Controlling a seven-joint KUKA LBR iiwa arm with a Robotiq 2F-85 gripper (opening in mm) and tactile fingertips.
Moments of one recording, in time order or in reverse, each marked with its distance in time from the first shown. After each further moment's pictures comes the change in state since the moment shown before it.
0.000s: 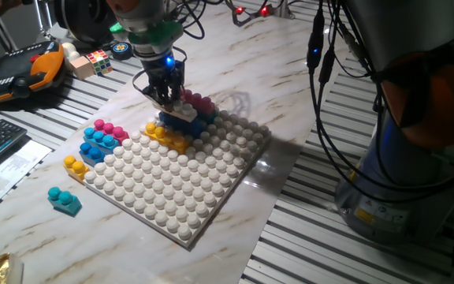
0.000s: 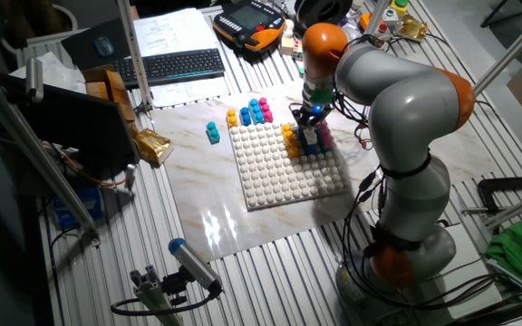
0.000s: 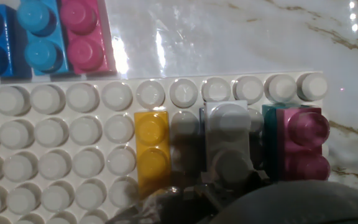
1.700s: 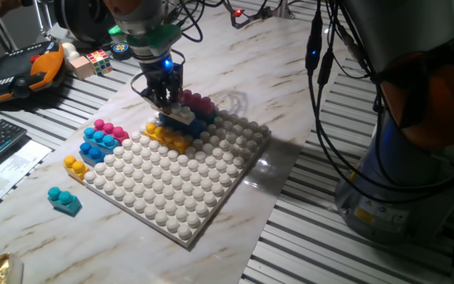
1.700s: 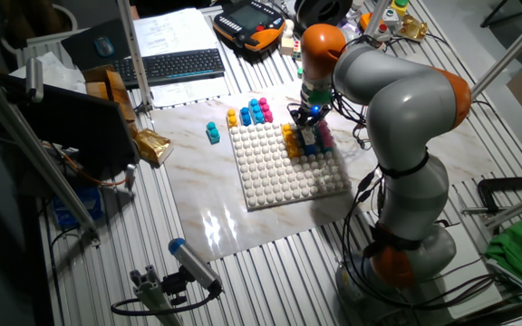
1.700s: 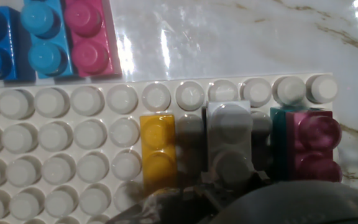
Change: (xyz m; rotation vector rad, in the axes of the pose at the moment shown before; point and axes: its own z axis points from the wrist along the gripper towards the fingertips) arm -0.004 0.005 0.008 -0.005 0.007 -0.004
